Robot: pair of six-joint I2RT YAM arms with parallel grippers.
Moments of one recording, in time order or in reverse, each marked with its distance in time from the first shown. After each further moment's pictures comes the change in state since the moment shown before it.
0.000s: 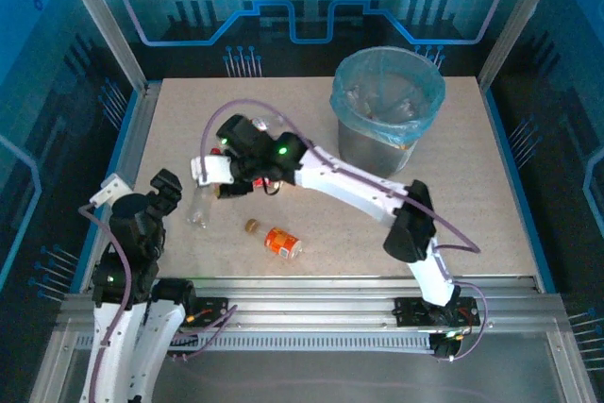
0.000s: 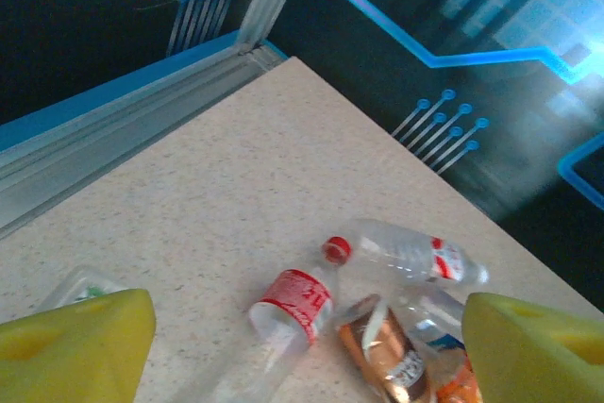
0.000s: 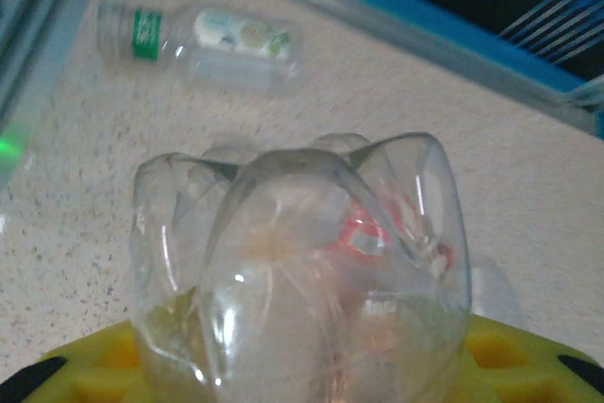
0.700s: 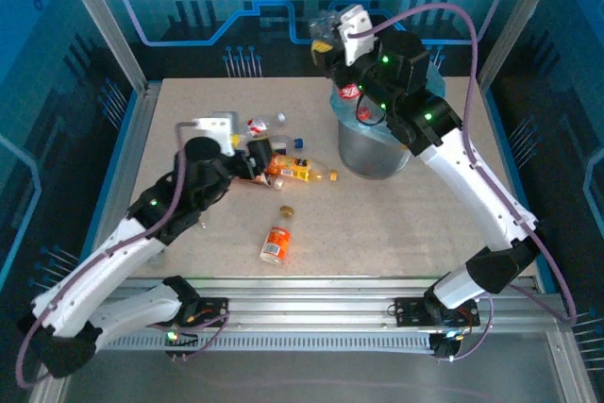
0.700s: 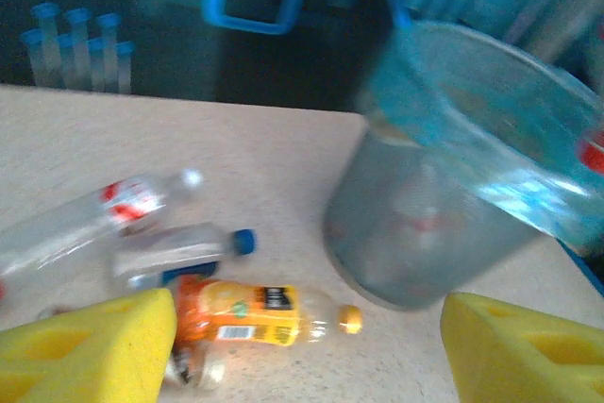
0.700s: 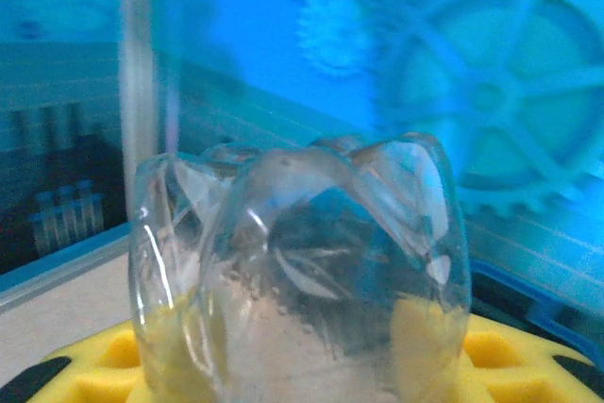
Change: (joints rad) left arm -0.656 0.576 0.355 0.260 0.054 0.264; right arm -0.448 -0.523 -0.294 0.489 0.274 0.533
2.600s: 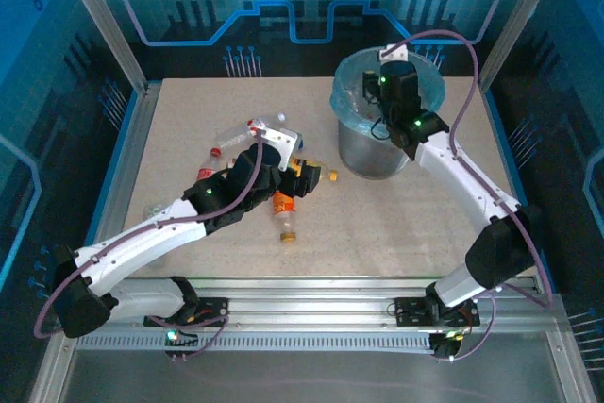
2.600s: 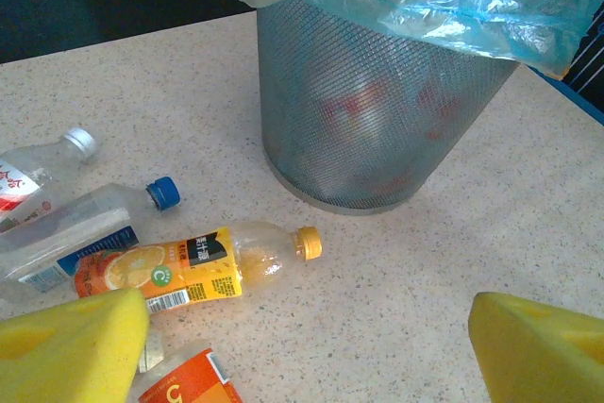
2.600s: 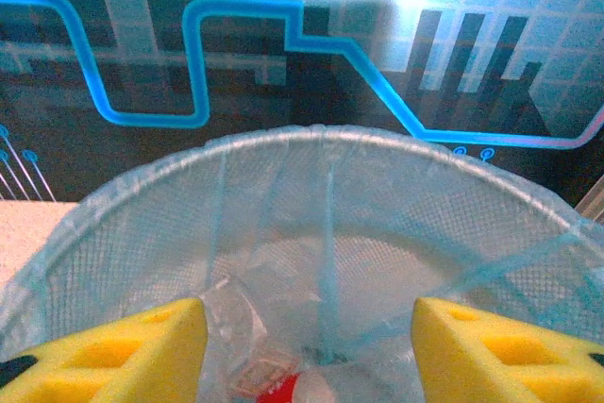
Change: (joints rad) left arm -0.154 0.215 -0.015 0.059 0.018 0.124; right arm -0.183 0.016 -0.360 0.065 0.365 0.266
